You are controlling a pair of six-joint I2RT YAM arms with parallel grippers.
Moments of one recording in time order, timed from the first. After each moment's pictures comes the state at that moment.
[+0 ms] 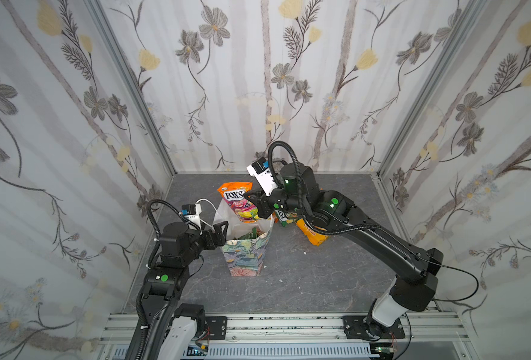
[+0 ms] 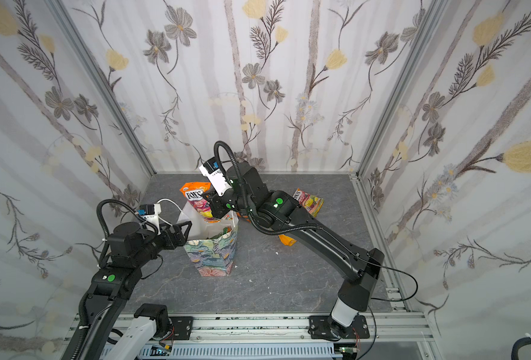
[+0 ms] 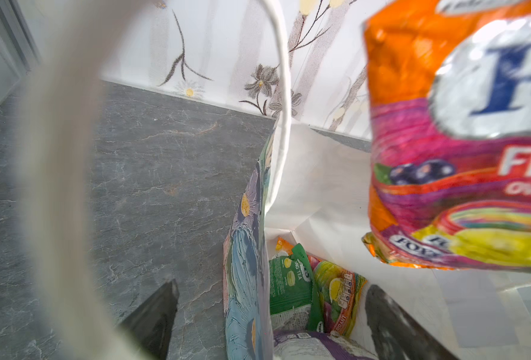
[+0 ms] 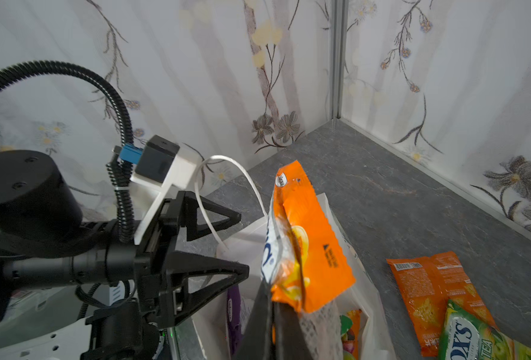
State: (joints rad) left arm -0.12 0.64 0.73 -0.49 0.26 -0.32; right arm 0.98 1.69 1.88 -0.55 -0.14 0.14
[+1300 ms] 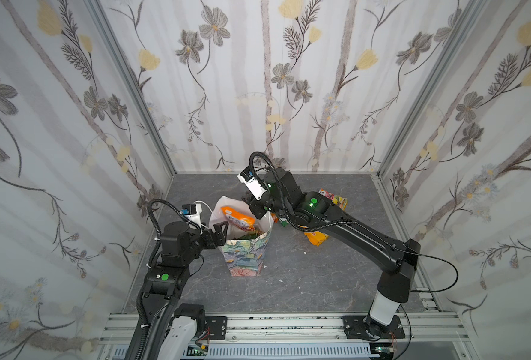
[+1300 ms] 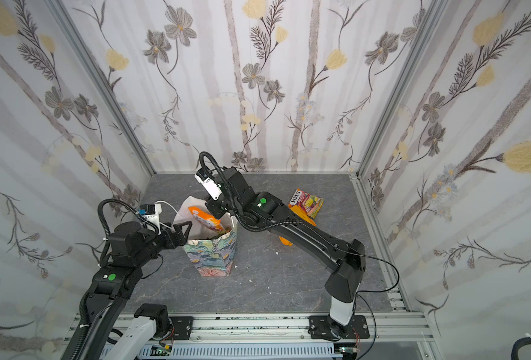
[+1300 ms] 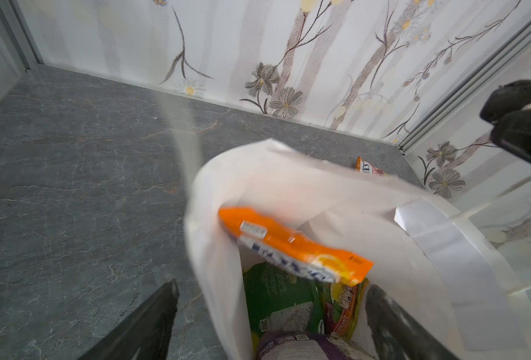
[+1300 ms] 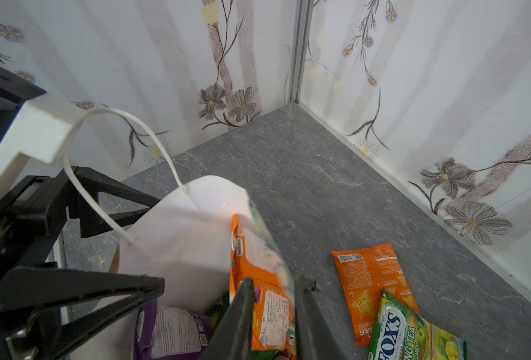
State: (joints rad) left arm -0.12 0.65 0.73 -0.48 0.25 -0.32; right arm 0.98 1.77 1.87 -0.52 0.03 -0.02
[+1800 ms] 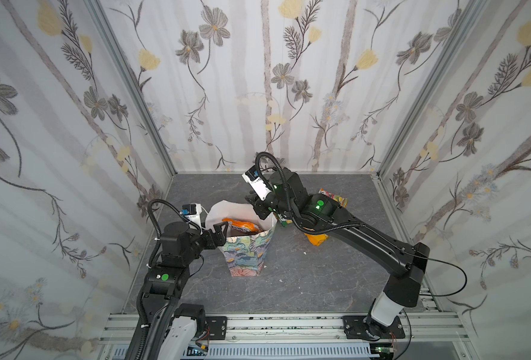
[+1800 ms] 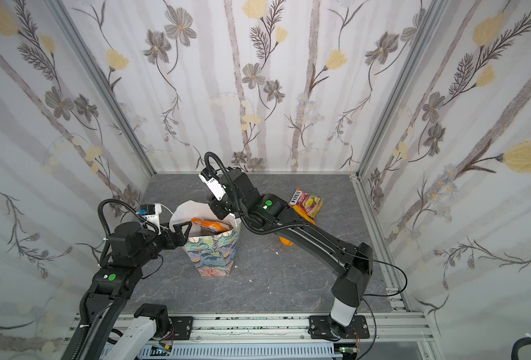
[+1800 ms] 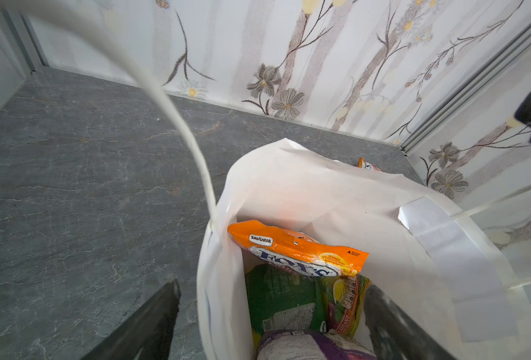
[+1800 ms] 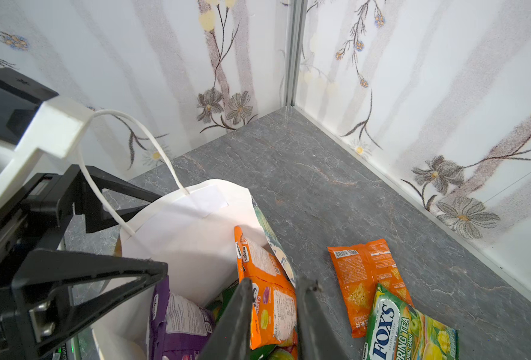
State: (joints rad) left arm -0.12 0.63 0.73 -0.48 0.24 -0.32; right arm 0.98 1.72 1.81 -0.50 0.04 -0.01
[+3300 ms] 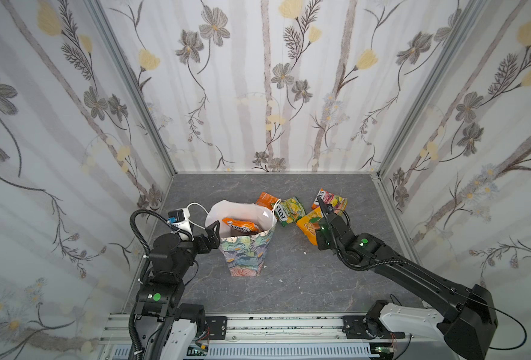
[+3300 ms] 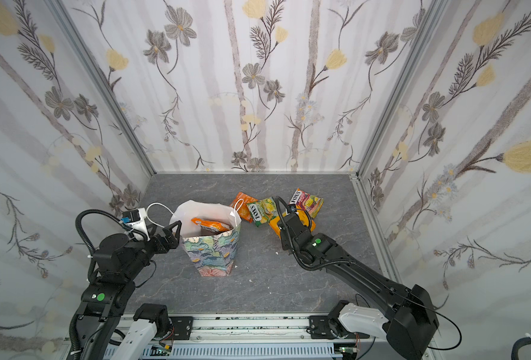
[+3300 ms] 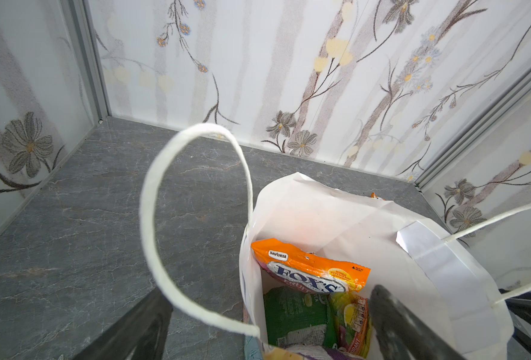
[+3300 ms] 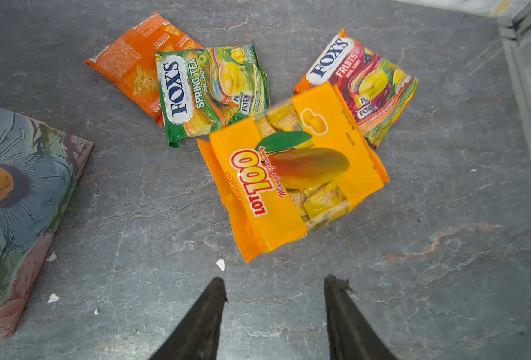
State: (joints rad) left arm -0.12 0.49 0.73 -0.51 0.12 -0.33; right arm 0.73 1.14 0.84 -0.55 0.38 0.42
